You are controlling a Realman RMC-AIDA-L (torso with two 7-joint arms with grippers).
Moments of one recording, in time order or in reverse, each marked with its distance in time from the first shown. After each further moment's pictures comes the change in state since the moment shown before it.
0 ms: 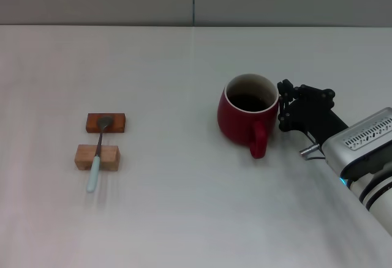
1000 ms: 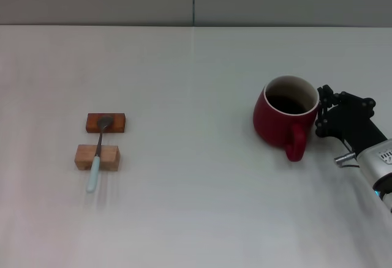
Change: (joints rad) left arm 0.008 0.003 0.000 -0.001 0.004 0.001 -0.001; right arm -0.068 -0.006 0.032 -0.080 0.000 -0.073 0.000
